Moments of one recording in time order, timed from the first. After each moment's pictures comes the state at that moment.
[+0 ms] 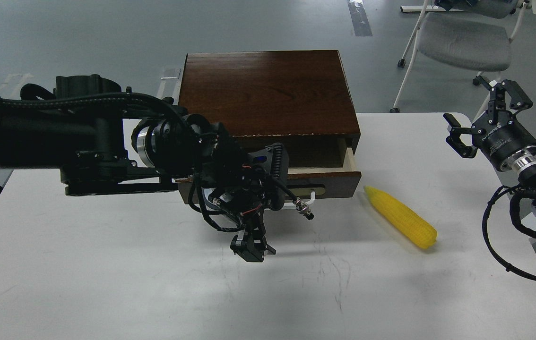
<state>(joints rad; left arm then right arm) -1.59 0.28 0.29 -1.45 1.98 -0.49 -0.49 0.70 -0.59 0.47 0.68 0.07 0.49 0.41</state>
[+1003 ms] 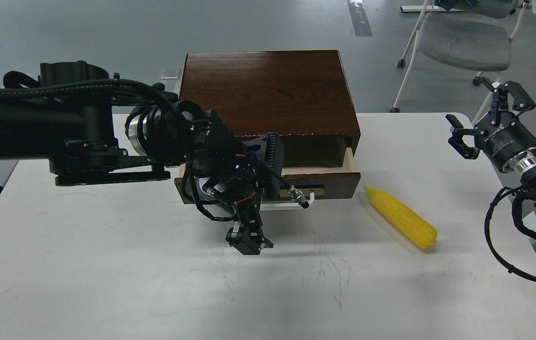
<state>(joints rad) -1.63 0.32 0.29 -1.45 1.98 -0.49 -0.49 0.70 -0.60 0.47 0.68 0.07 0.49 0.42</state>
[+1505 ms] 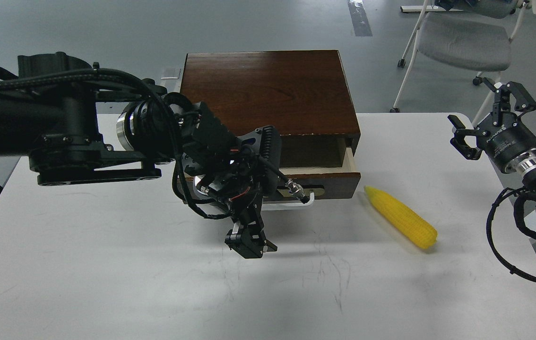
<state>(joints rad) -1.65 0.40 0.26 -1.55 1.92 -0.49 -0.49 0.69 -0.60 0.47 0.68 0.07 0.49 0.42</state>
